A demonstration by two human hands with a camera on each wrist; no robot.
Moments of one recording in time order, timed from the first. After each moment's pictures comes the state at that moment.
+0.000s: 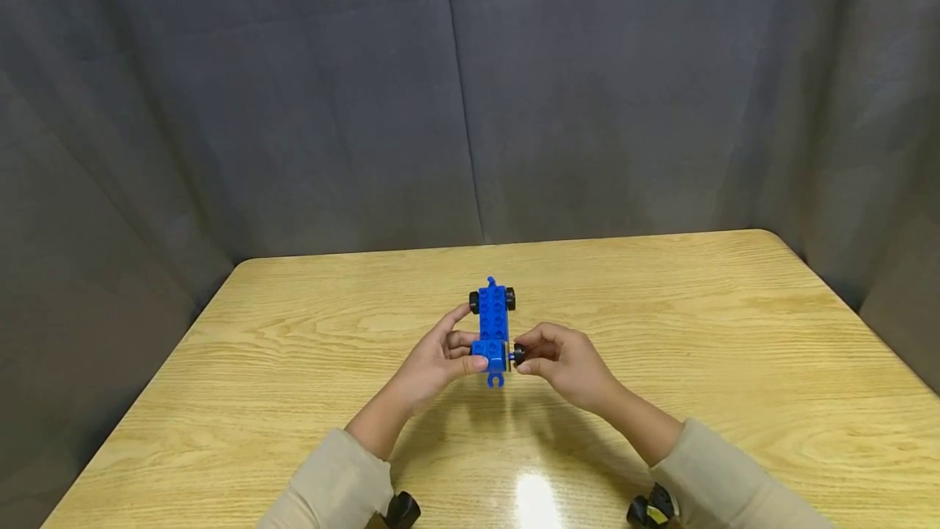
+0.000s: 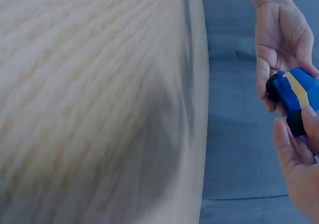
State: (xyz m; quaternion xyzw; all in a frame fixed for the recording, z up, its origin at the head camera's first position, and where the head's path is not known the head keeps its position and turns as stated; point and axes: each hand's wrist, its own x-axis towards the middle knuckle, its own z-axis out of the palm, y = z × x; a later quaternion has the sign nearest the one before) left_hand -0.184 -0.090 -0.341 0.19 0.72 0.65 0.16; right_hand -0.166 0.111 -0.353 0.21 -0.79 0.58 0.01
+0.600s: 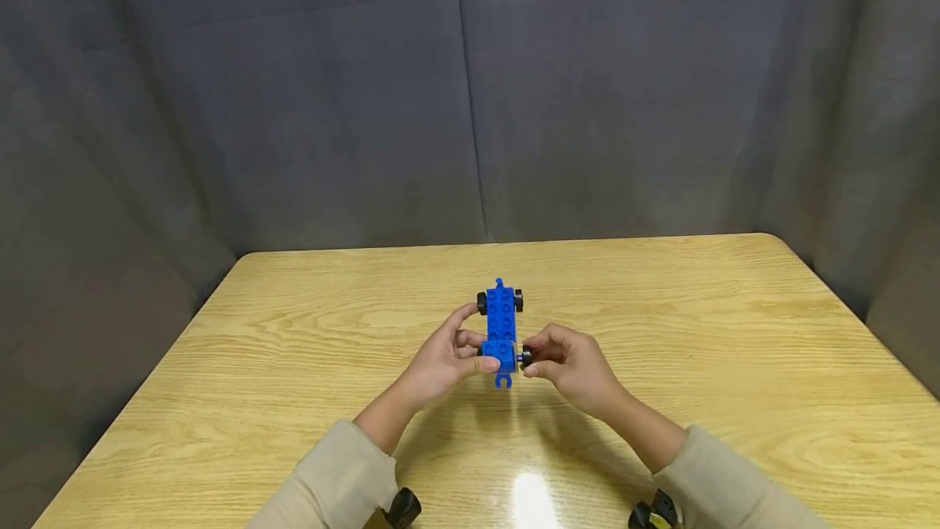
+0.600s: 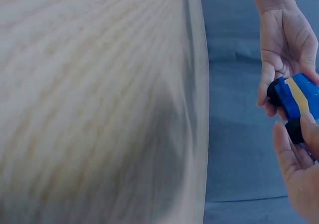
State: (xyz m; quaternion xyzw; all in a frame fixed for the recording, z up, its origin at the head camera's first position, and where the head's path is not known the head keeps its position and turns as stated) left_hand -0.183 -0.083 -0.338 0.18 0.74 0.63 0.15; right_hand -0.164 0.112 -0.355 0.19 -0.78 0.60 0.03
